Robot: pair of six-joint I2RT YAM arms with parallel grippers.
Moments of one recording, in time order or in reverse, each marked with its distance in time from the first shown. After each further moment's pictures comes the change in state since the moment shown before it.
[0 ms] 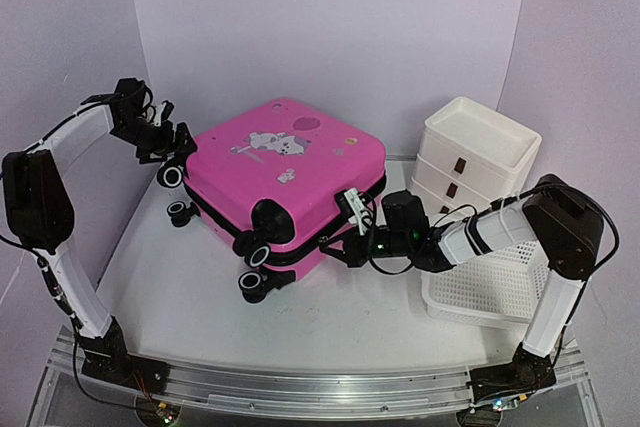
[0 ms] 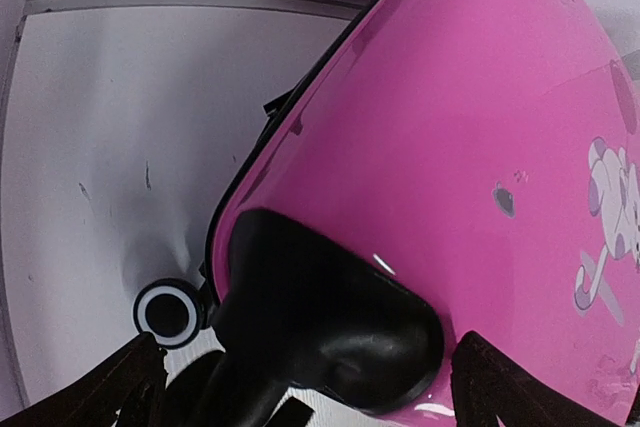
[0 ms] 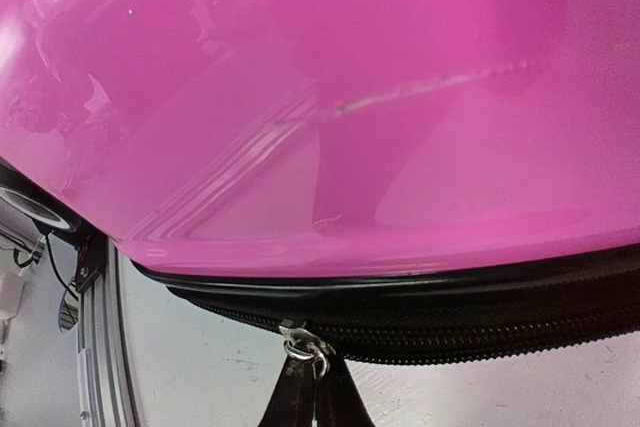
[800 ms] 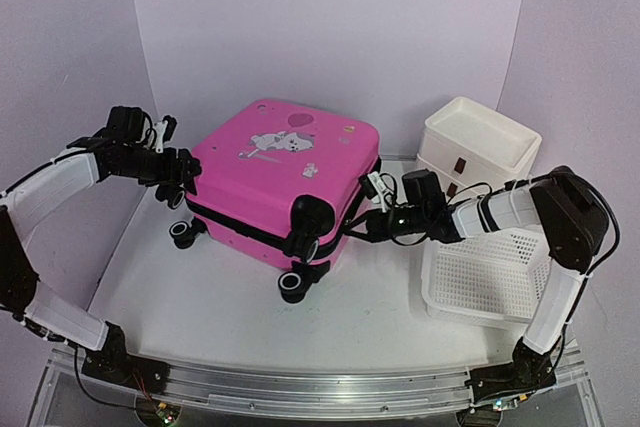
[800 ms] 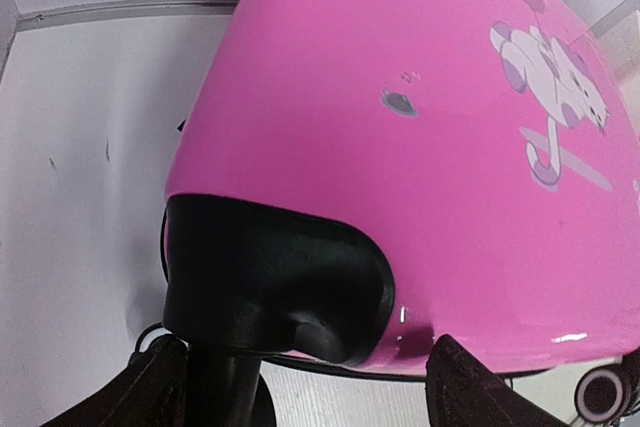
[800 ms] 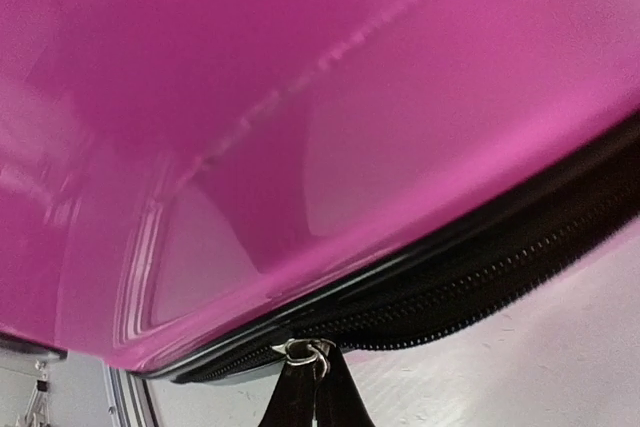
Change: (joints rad) left arm -0.149 -0.388 -0.515 0.315 -0.056 -0.063; right arm -0.180 0.006 0.097 -0.213 -0.175 0.027
